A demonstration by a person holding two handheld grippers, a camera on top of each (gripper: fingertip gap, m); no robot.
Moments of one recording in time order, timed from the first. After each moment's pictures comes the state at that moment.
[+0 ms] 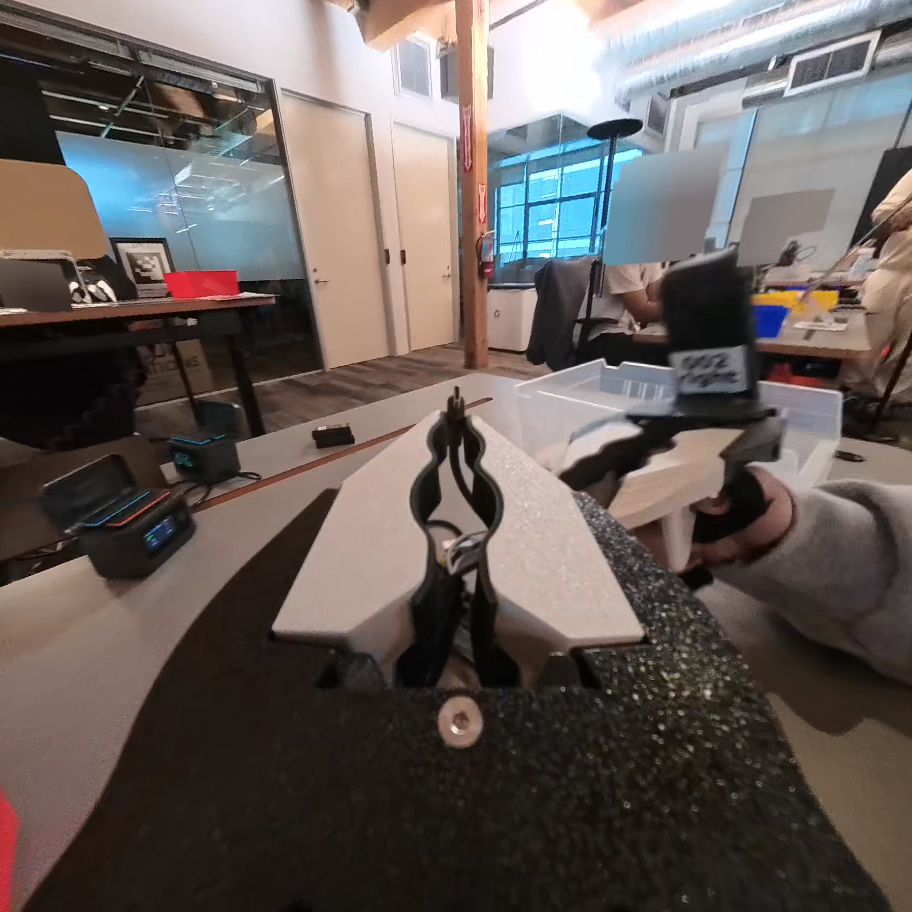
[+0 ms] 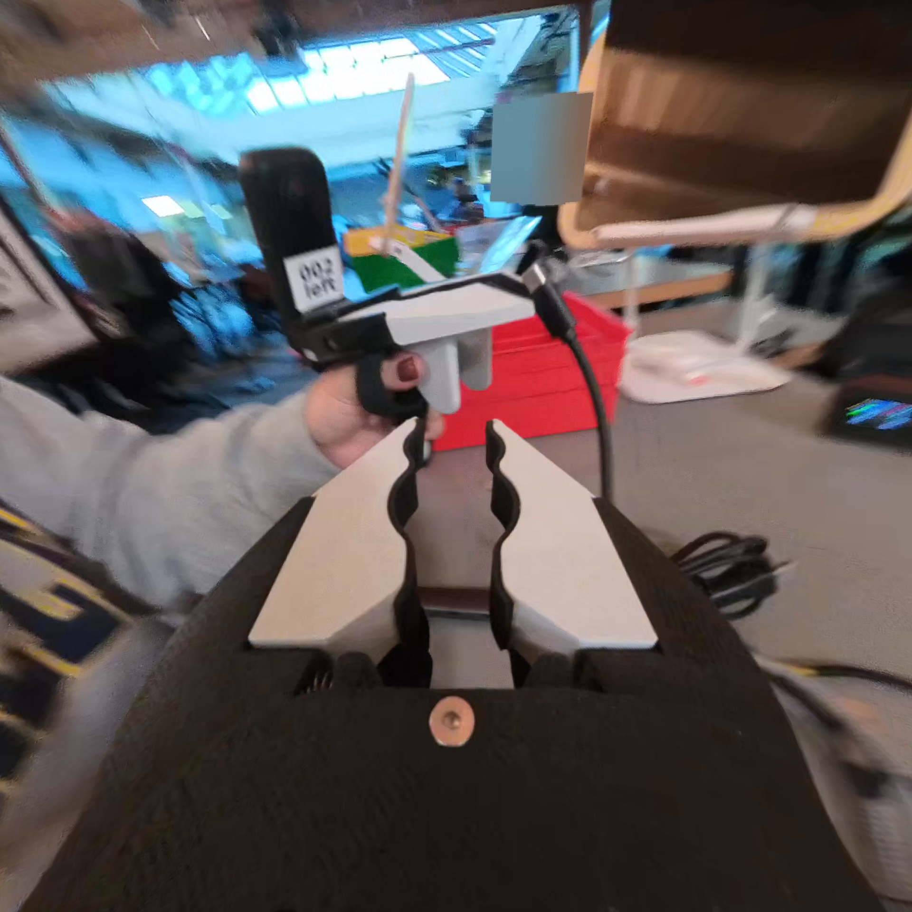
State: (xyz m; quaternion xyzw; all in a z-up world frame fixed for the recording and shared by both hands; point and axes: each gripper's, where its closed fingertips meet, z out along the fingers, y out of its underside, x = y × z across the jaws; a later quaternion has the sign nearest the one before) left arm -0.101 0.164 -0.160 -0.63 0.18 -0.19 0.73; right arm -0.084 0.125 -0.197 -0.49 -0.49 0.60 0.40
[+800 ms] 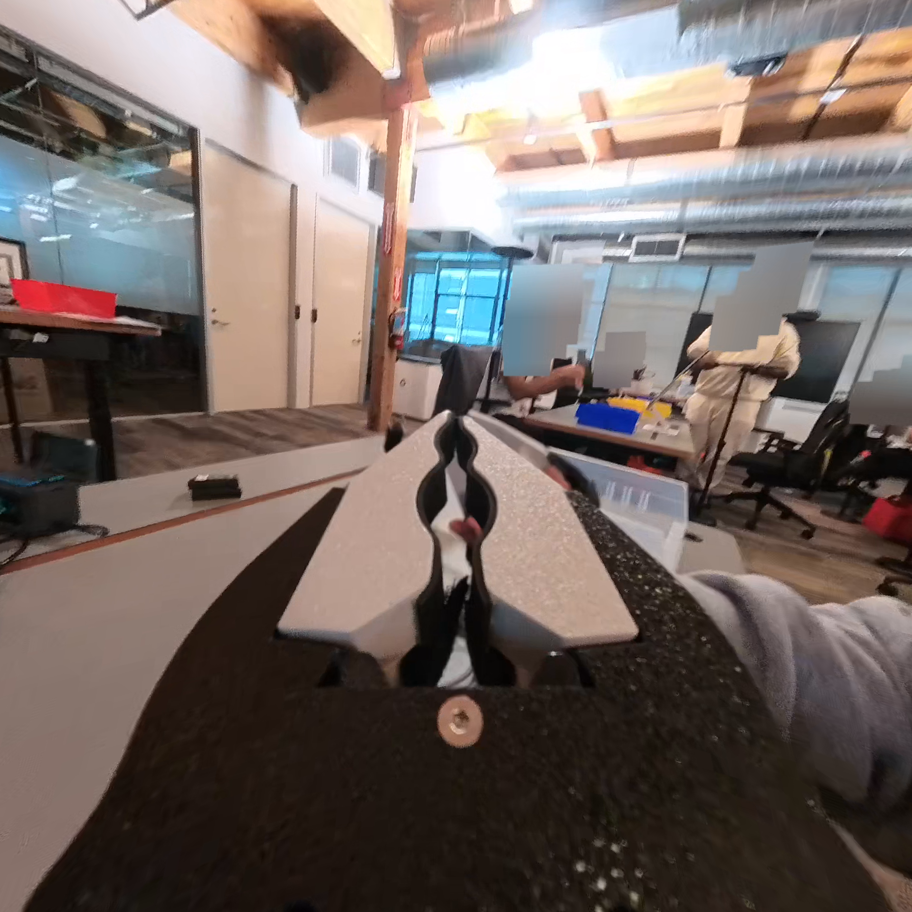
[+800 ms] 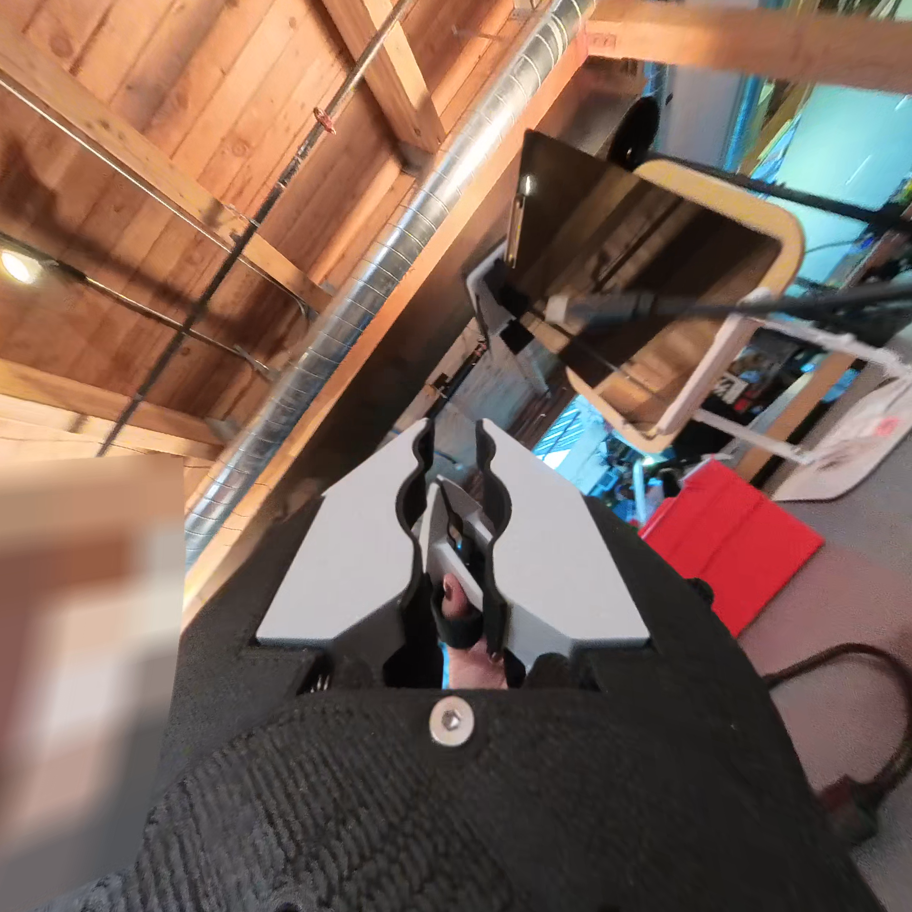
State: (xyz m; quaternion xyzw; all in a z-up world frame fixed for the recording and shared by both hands) left arm -0.074 0.158 -0.134 -0.57 0.17 -0.33 0.74; right arm -0.032 0.205 -0.150 -0.41 -0.02 0.87 0.27
